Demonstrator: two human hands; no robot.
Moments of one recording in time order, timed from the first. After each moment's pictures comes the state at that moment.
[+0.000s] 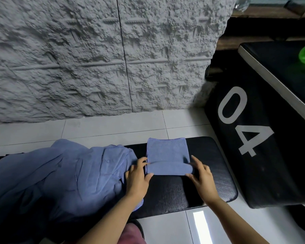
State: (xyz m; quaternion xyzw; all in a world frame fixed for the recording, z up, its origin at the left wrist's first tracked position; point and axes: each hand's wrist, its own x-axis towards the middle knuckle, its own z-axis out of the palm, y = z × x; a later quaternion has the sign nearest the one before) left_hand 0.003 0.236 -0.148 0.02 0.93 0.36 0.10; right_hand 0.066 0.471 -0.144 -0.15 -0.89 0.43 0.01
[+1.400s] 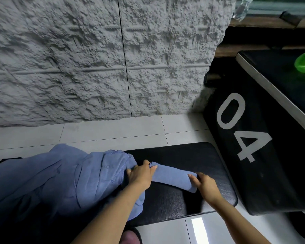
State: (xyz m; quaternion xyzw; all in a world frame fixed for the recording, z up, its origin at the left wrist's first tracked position) left_hand -0.031 0.257 -0.103 0.04 0.95 0.15 0.26; right_hand 0.053 0.478 -0.127 -0.23 -0.89 0.39 -0.11
